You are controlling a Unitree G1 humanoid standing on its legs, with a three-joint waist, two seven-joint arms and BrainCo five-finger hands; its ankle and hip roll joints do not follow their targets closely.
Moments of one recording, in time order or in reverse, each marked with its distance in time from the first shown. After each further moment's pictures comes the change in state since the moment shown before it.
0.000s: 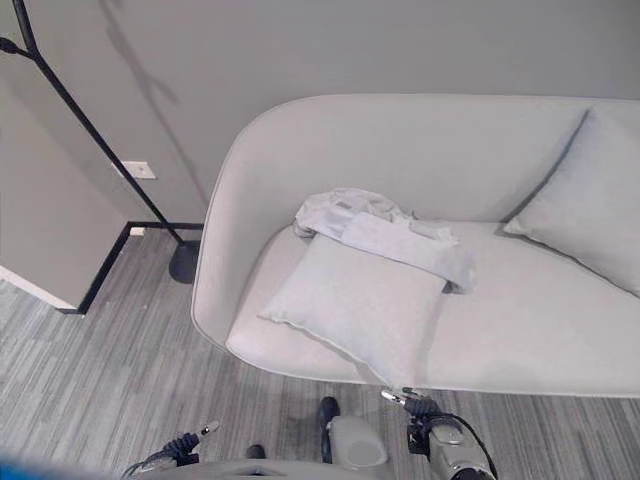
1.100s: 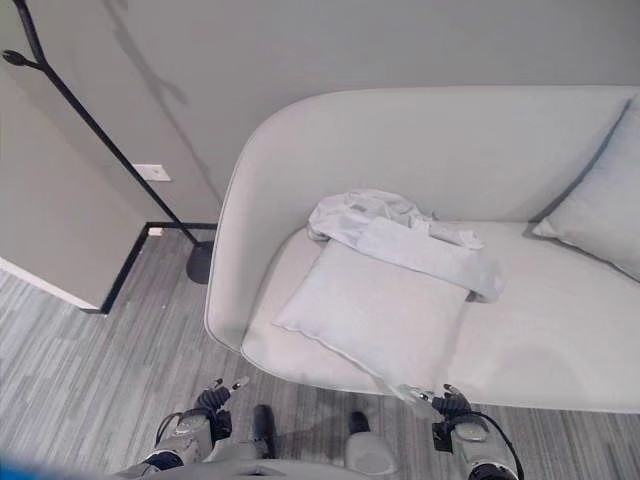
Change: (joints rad) left arm -0.059 -0.043 -0.128 -0.174 -0.038 -0.052 0.079; right arm -0.016 -0.037 -0.069 0.000 -0.075 -0.022 -0.118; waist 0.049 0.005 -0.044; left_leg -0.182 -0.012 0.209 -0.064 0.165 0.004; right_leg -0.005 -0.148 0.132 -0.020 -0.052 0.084
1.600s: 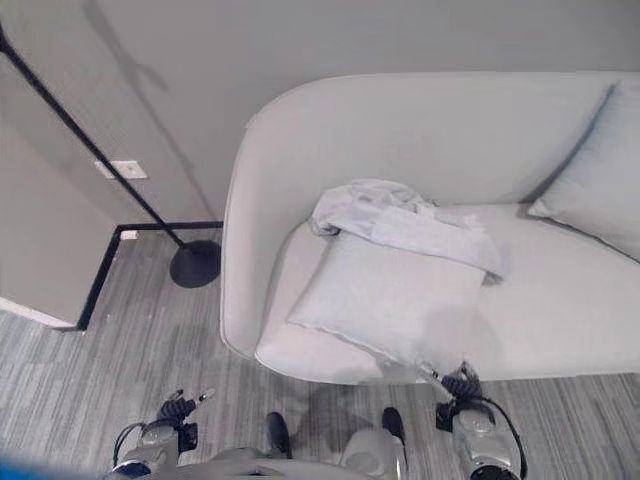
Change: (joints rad) left arm 0.074 0.100 0.031 0.003 0.057 0.001 0.040; right arm 0.084 -0.006 -0.126 -0.246 -0.006 -0.016 -0.123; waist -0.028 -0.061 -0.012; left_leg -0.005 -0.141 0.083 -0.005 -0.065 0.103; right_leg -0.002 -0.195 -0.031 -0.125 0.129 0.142
